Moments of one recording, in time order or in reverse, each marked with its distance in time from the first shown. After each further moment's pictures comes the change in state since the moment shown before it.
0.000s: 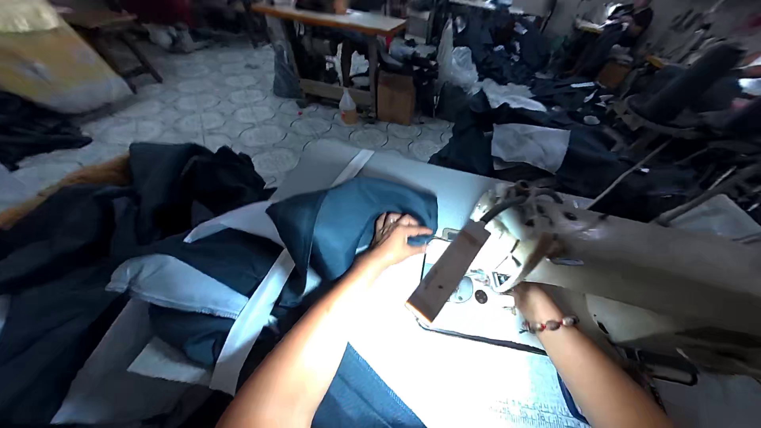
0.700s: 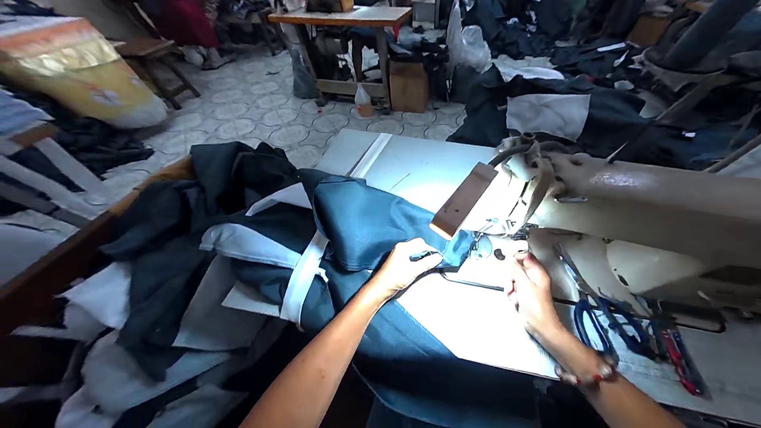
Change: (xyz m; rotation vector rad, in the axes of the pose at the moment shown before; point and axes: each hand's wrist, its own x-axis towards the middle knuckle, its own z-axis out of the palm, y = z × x) left_hand -0.120 0.073 -0.022 -0.679 0.007 -0.296; right_hand -0.046 0.059 0.059 0.672 0.160 -0.352
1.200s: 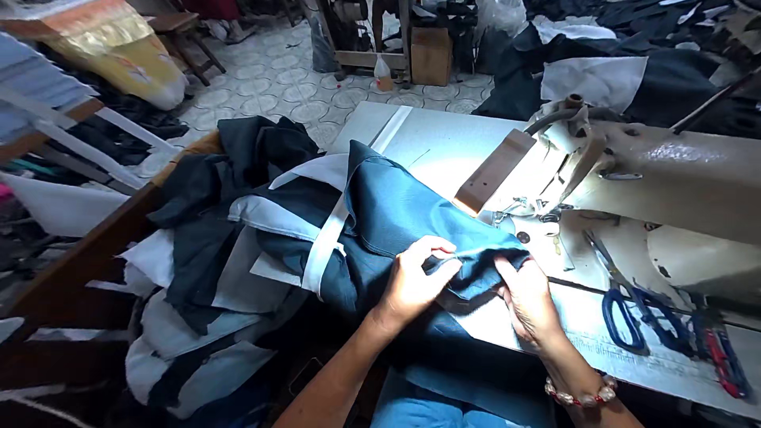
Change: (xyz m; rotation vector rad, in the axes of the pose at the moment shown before) left_hand -0.063 0.016 0.021 0.207 0.308 0.306; right_hand -0.038 -0.013 0.038 0.137 -0.067 0.121
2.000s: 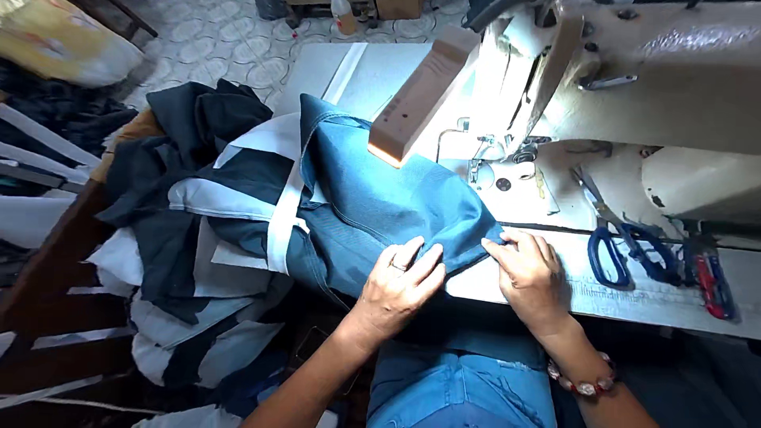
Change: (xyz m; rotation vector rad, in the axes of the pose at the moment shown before) left_hand -0.051 -0.013 0.004 0.753 -0.268 0.612; right_hand -0.023 0.046 -0.071 -1.150 0.036 -0.828
